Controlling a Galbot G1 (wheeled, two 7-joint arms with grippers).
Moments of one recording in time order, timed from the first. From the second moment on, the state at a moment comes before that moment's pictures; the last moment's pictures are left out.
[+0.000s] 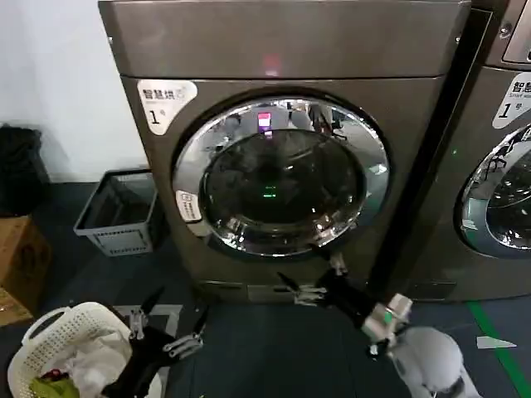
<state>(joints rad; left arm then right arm) 1.85 -1.47 -0.72 -2.38 -0.11 -0.05 0.36 -0.94 1.17 0.22 1.92 0.36 -0.20 -0.52</state>
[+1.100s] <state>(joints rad) 1.86 -1.50 -0.73 -2.36 -0.12 -0.07 0.35 -0.59 1.38 -0.06 1.60 0.32 -0.21 -0.49</state>
